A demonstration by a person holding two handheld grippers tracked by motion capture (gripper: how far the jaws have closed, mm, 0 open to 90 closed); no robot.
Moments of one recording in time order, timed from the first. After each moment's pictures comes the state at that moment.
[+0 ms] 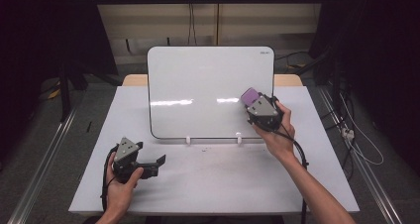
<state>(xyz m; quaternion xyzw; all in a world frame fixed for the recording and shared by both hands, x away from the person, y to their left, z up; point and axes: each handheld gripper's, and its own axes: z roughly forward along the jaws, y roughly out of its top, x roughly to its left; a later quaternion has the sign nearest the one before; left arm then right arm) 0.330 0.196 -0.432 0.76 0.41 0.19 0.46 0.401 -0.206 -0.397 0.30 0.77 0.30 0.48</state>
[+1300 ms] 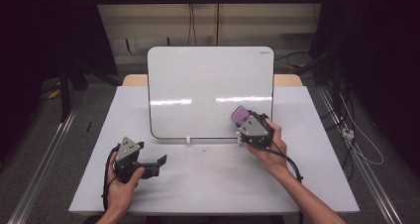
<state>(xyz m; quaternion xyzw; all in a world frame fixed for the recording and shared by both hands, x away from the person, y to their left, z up) 0.330 0.195 -0.432 0.76 0.41 0.19 0.46 0.372 -0.182 -0.431 0.27 0.80 0.30 0.45</state>
